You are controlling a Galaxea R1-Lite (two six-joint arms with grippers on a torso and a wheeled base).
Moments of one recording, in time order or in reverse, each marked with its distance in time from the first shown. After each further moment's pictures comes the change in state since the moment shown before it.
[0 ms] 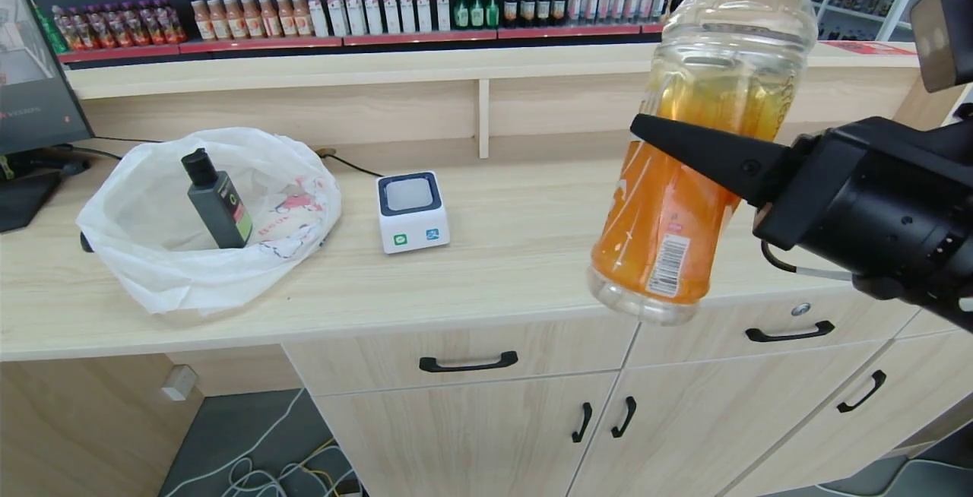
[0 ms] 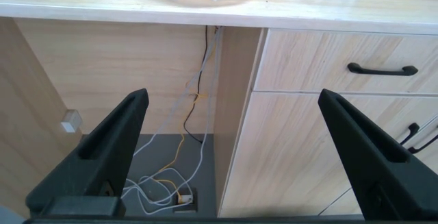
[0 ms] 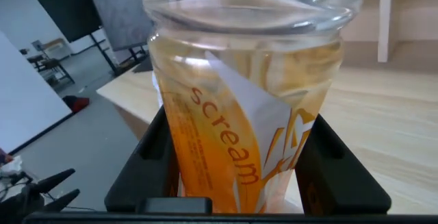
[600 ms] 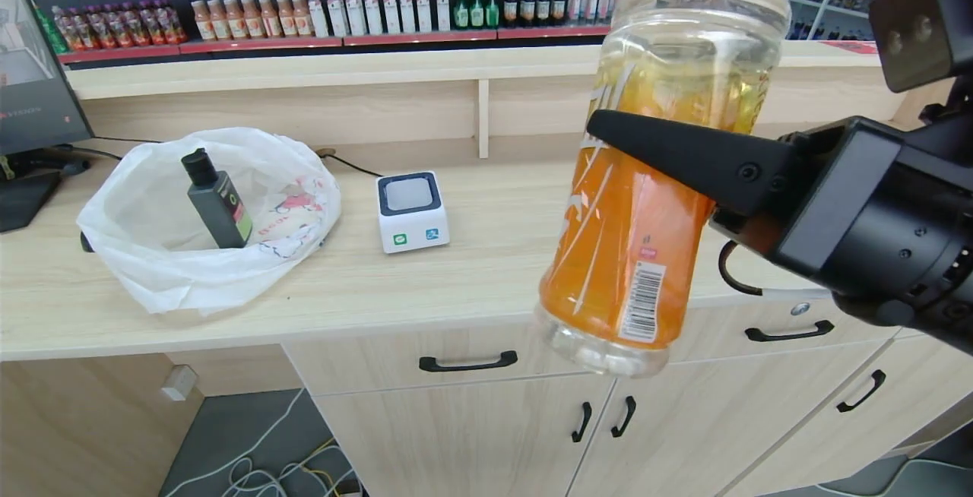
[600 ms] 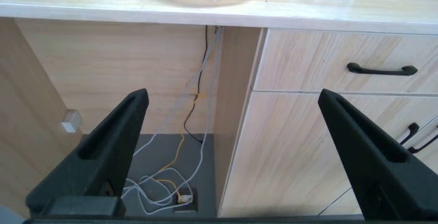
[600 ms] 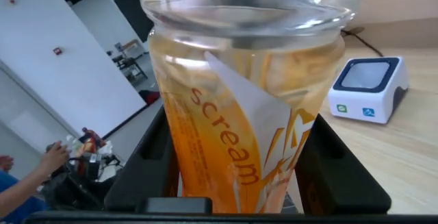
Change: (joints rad) left arm 0.000 0.000 0.000 0.000 0.000 0.000; right arm 0.114 0.027 -0.026 -0.033 0.097 0.165
